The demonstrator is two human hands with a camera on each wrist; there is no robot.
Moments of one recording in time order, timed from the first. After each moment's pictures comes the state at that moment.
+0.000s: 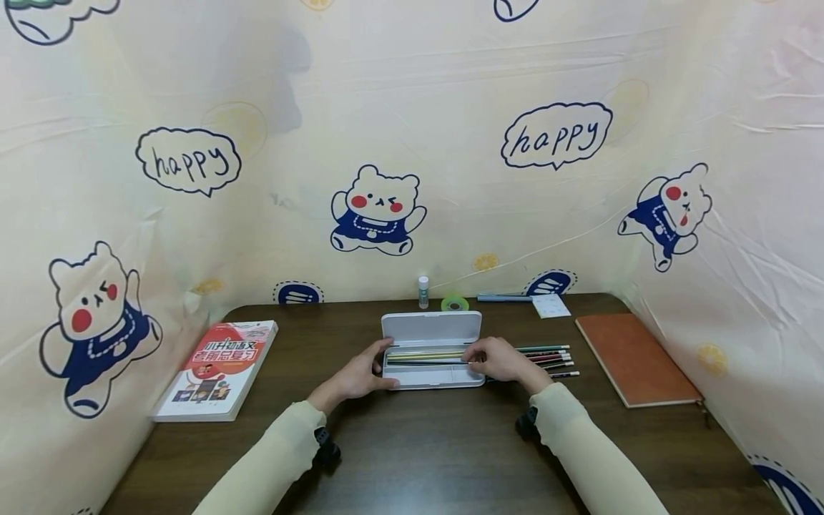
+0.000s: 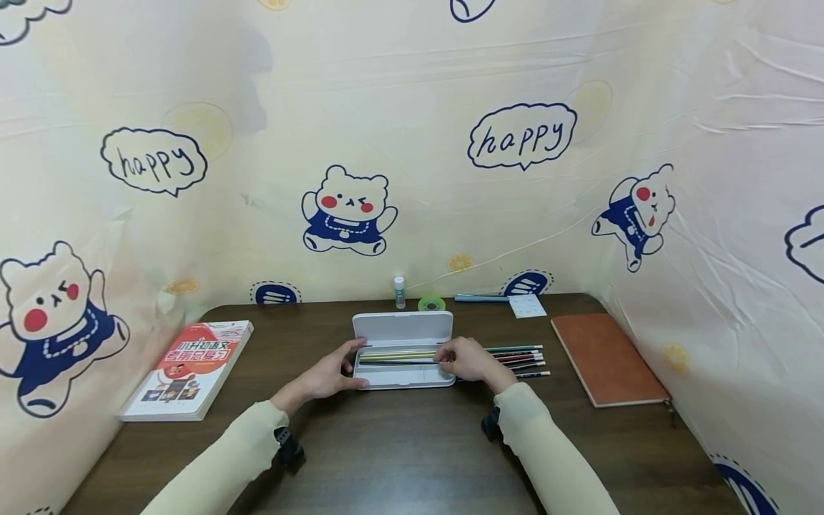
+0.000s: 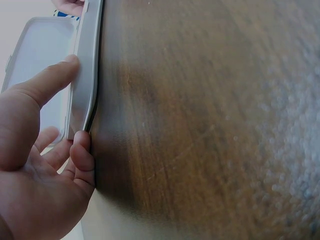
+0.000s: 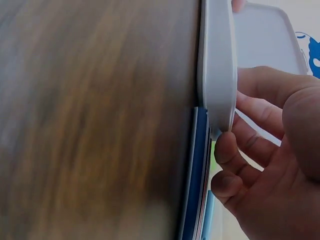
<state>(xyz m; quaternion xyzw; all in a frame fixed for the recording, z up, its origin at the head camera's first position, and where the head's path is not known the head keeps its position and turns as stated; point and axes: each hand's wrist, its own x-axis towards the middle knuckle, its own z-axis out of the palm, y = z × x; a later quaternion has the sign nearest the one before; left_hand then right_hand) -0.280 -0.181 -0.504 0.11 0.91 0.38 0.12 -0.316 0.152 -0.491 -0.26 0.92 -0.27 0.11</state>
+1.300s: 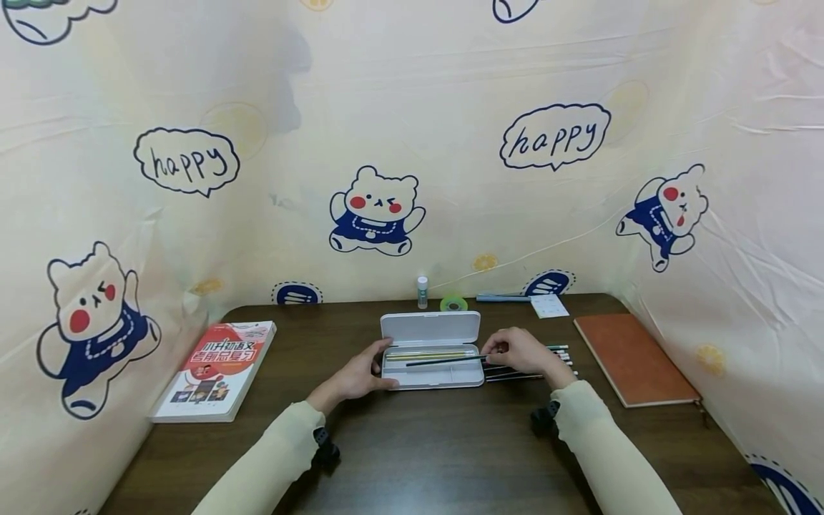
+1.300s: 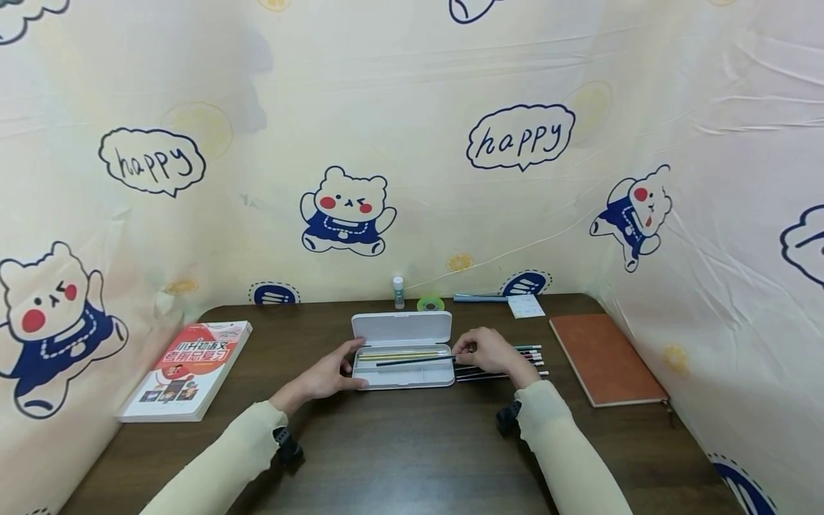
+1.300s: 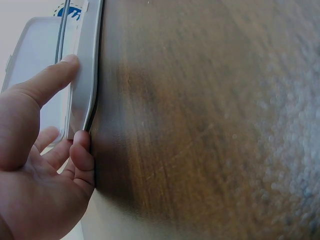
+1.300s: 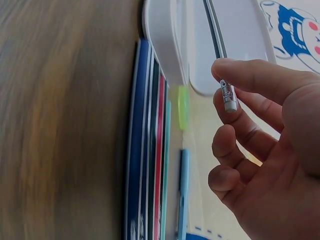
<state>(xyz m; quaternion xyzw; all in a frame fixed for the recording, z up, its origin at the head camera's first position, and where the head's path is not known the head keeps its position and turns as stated) -0.281 -0.180 -0.504 0.10 0.91 0.38 0.13 -0.316 0.193 -0.471 -0.27 0.92 -0.28 0.07</state>
